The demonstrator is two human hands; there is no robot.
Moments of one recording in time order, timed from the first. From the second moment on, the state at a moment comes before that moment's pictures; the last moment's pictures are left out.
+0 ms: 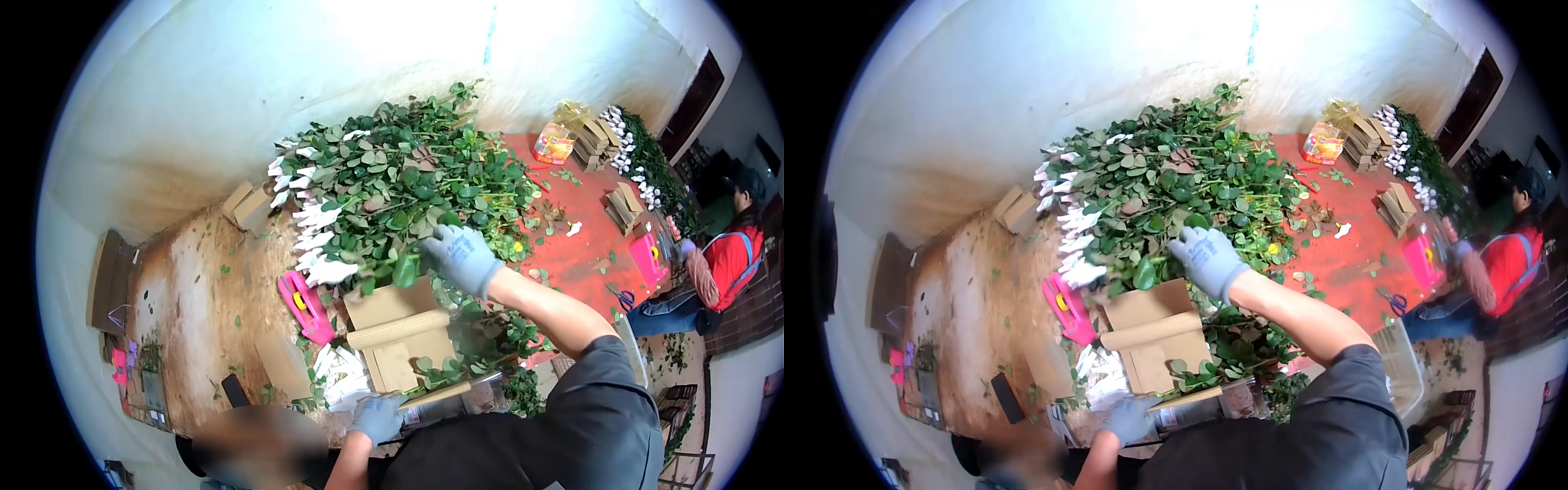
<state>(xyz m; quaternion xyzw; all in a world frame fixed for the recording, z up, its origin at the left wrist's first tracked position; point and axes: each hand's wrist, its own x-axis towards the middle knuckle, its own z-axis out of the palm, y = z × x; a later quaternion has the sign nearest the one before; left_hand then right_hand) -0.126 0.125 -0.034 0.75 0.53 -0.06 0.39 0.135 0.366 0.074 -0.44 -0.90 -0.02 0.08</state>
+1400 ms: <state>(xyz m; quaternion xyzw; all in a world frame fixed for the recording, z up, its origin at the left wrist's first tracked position) -0.161 0.170 -0.061 0.75 0.58 -0.01 0.32 0.059 0.232 -0.078 -0.20 -0.95 0.23 -0.04</state>
